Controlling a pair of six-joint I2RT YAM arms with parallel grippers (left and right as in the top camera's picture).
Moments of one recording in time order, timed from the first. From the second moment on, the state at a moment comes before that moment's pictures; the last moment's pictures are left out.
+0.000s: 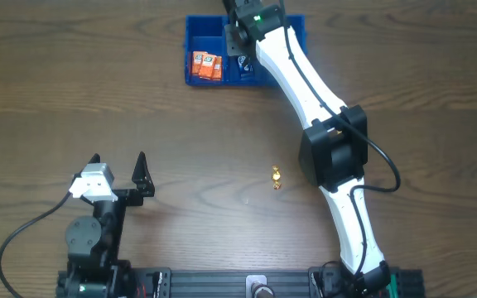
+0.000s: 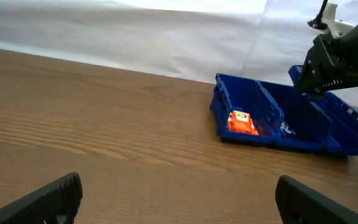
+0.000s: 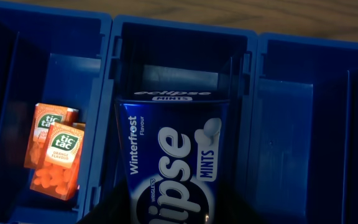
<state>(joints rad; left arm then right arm) -0.09 0.01 0.03 -0.13 -0.03 -0.19 0.45 2.41 2.33 -0.96 0.19 0.31</state>
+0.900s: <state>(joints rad) -0.09 0.01 0.03 -0.13 -0.03 -0.19 0.55 1.62 1.12 -0.85 0.08 0.43</state>
